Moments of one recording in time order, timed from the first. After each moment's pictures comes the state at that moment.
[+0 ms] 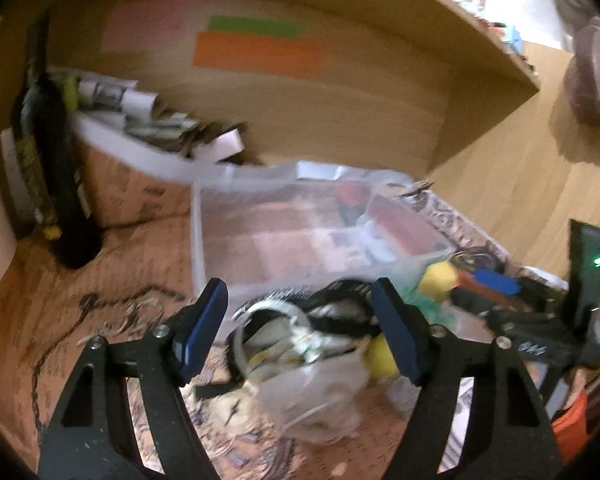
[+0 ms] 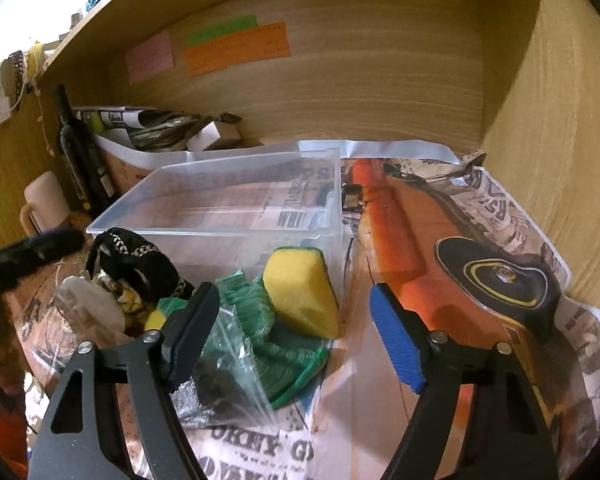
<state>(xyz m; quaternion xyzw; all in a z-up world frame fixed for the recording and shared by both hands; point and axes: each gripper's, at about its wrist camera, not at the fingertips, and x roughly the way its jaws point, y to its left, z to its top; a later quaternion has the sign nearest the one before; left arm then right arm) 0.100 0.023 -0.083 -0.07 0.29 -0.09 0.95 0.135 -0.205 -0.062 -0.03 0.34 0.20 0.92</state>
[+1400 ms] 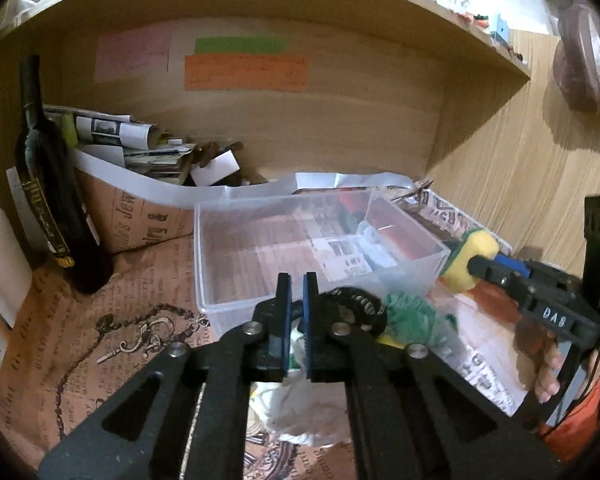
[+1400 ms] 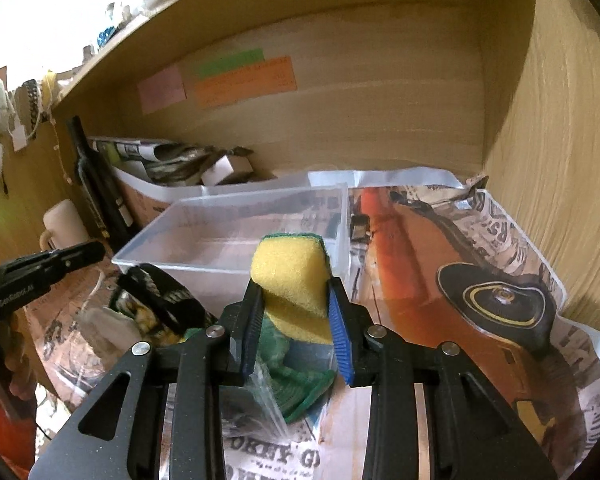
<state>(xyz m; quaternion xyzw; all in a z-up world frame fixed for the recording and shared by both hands) 0.097 0.016 -0.064 -0.04 0.28 -0.07 0.95 0.127 -0.212 -0.039 0.00 0.31 0.22 0.93</state>
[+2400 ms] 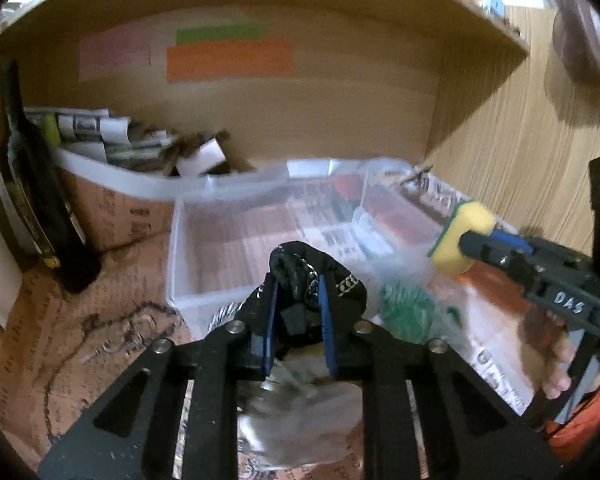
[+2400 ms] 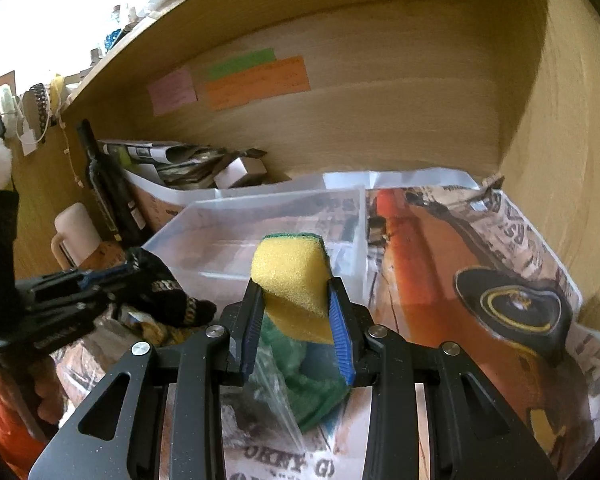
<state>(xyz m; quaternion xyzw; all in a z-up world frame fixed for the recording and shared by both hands) 0.104 -0.003 -0.075 -0.02 0.29 -0.07 0.96 0.132 -0.203 -0.036 0.01 0.31 0.24 0.92</state>
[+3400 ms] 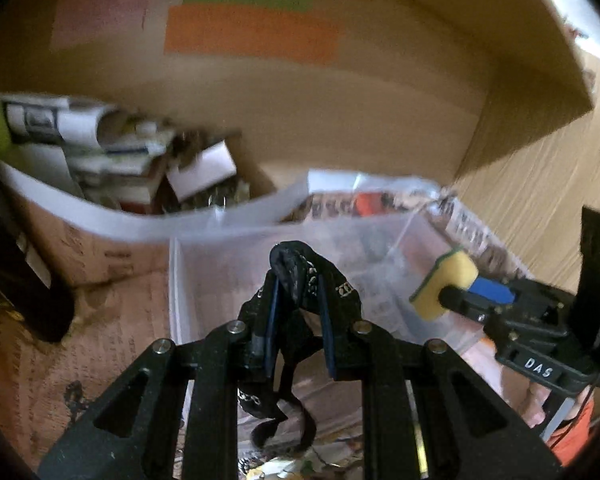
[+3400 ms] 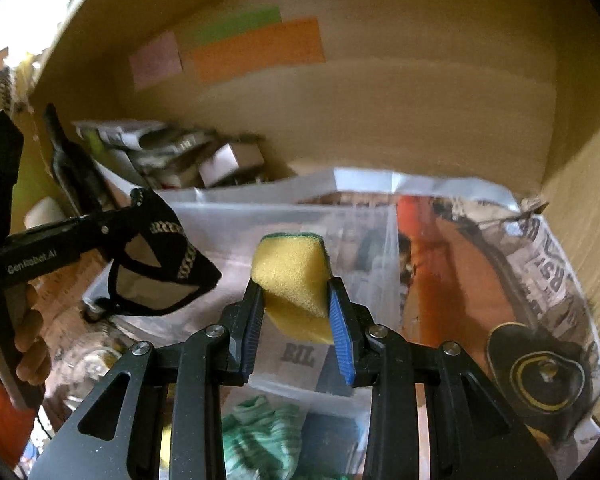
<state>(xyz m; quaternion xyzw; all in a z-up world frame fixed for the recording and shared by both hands) 0.222 0.038 -0.080 -0.07 0.35 -0.08 0.93 0.214 -0.162 -0.048 -0.03 0.37 0.25 0.90</state>
